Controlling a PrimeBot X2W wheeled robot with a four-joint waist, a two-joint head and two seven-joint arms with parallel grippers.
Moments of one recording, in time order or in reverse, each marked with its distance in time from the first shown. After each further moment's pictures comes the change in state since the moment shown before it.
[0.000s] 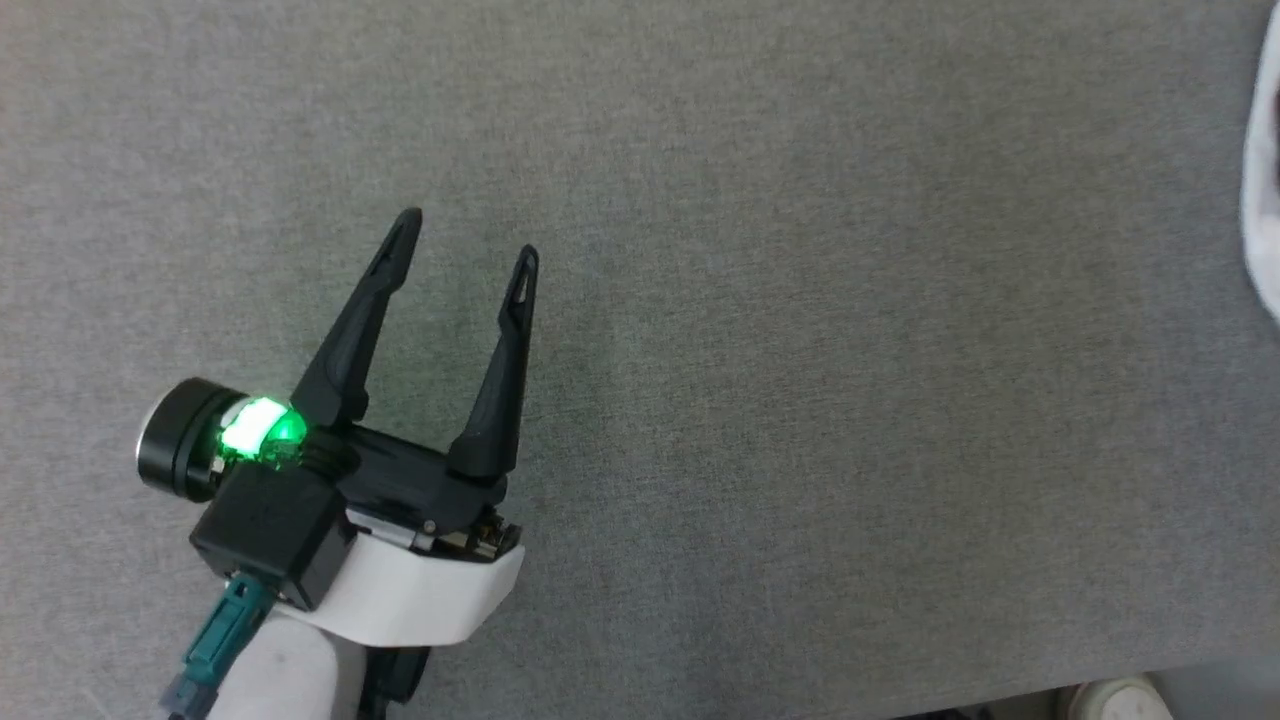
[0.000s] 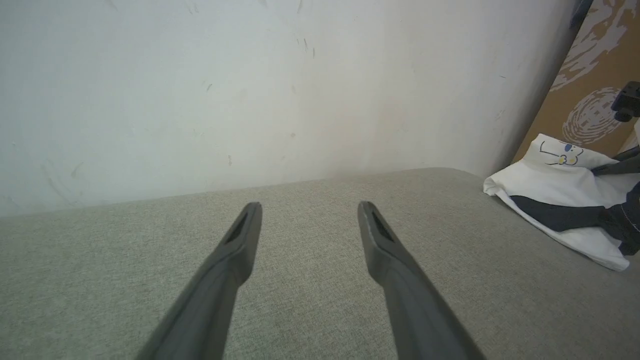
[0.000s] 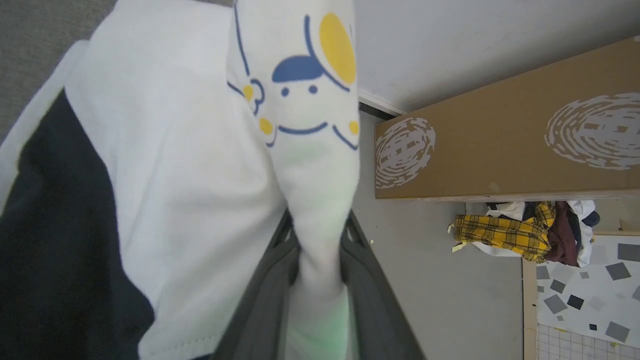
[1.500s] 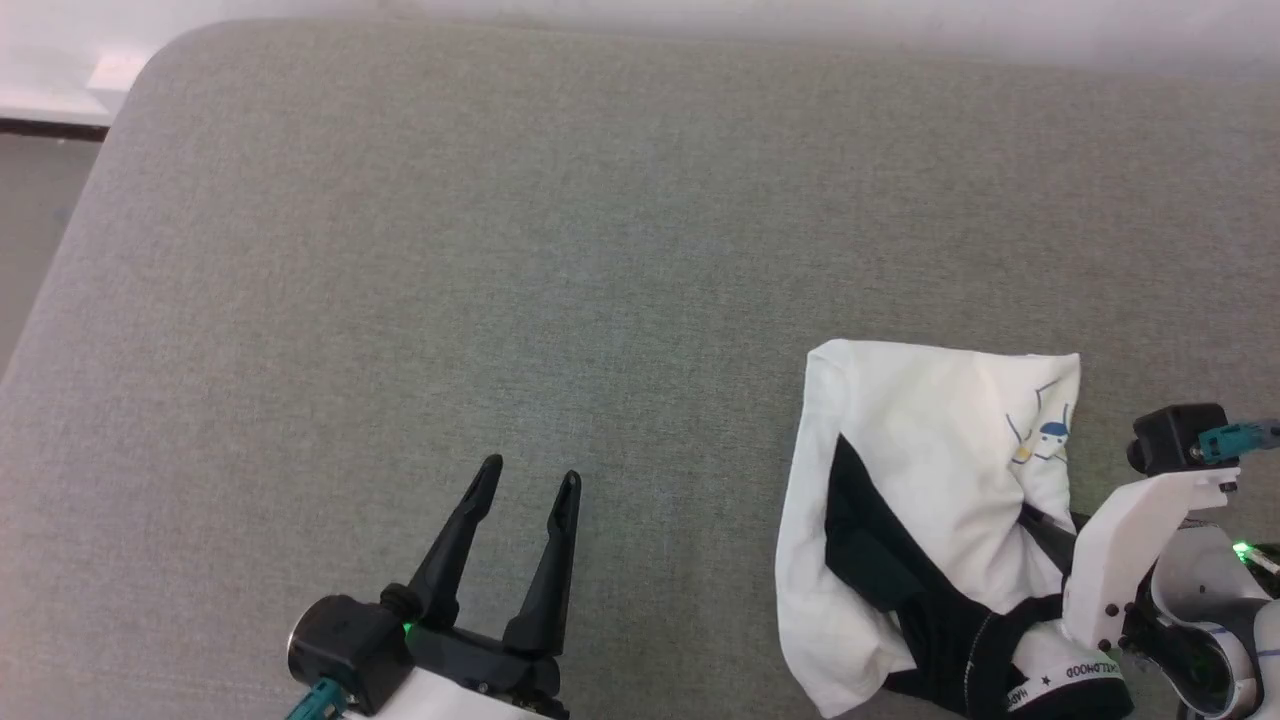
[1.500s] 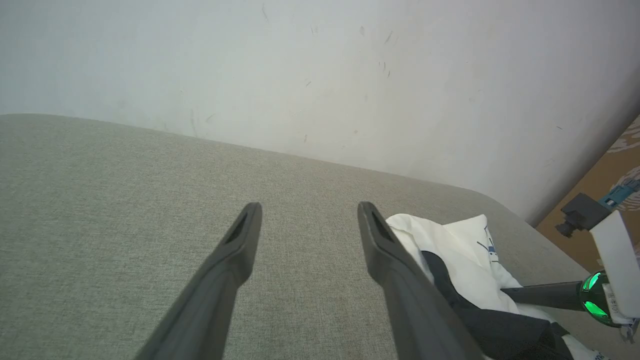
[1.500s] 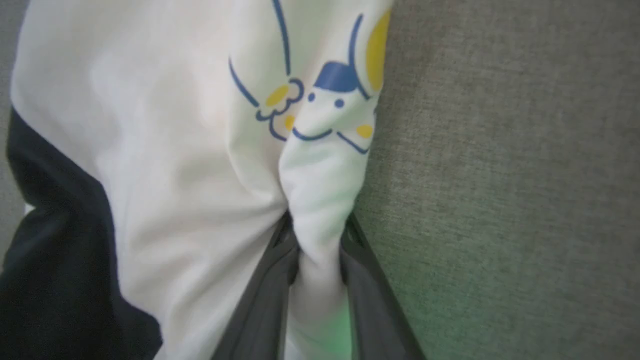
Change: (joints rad) left arm 0.274 -0.104 -0.015 0.258 -0.184 -0.084 -0.117; right arm 0.587 0.641 -0.144 -0.333 0.116 0.001 0.253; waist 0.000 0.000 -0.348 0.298
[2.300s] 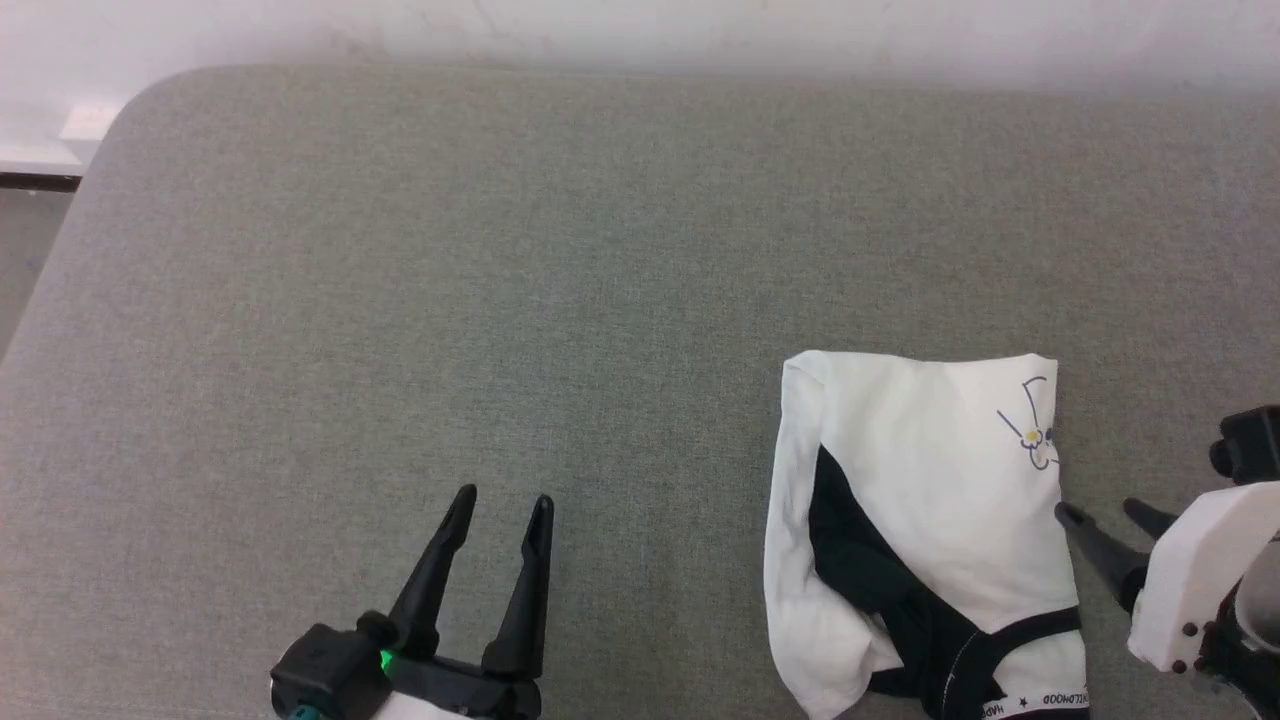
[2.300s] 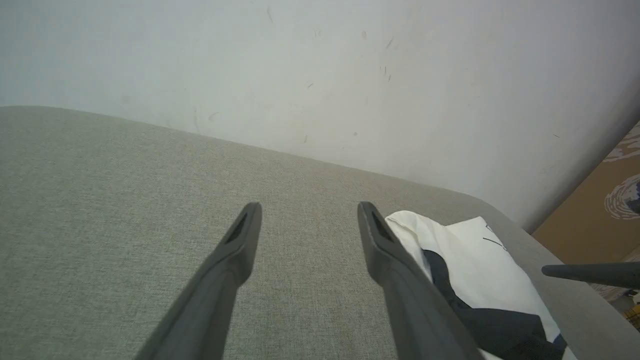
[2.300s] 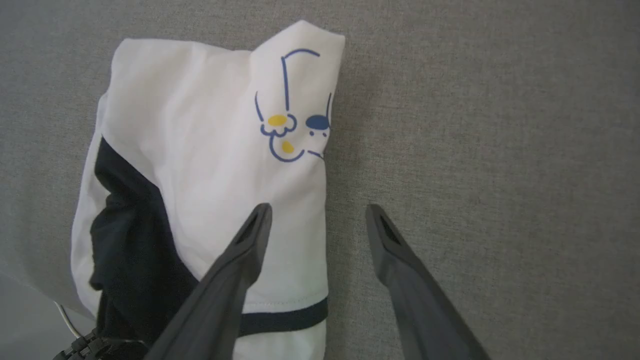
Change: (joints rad) left arm 0.058 -0.018 0.043 0.002 -0.011 0.000 -0.008; right arm 0.093 -0.021 -0.086 -0.261 0.038 -0.002 0.126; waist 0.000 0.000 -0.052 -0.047
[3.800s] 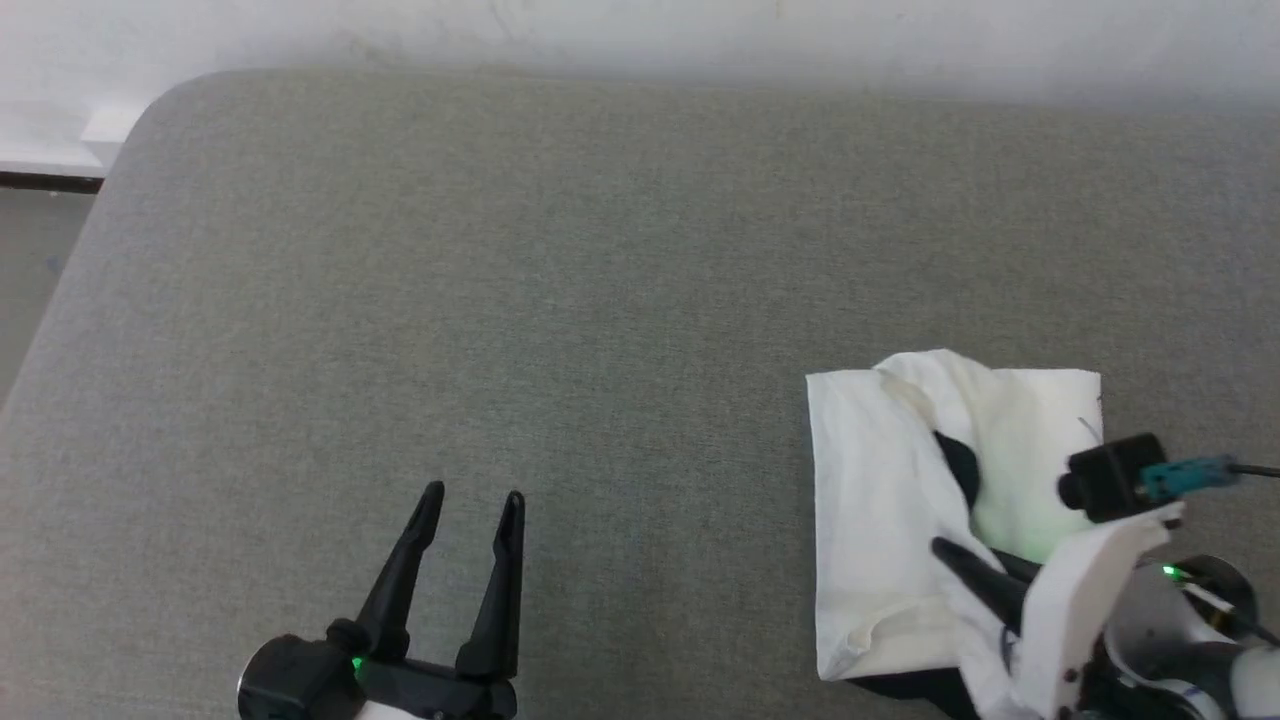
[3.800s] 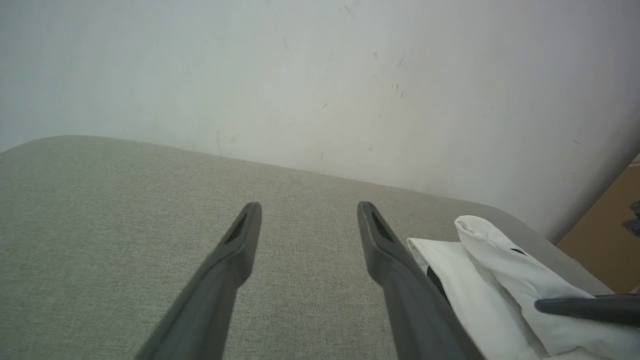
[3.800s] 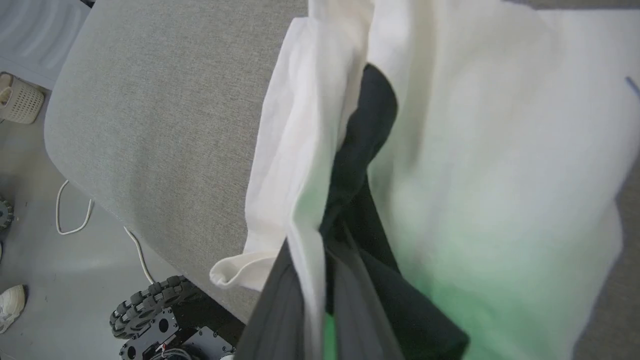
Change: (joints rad) left arm 0.022 0.003 0.039 -0.051 0.033 0.008 0.000; right arm 0.025 -0.023 0.232 0.003 0.140 0.000 -0.084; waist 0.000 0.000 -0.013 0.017
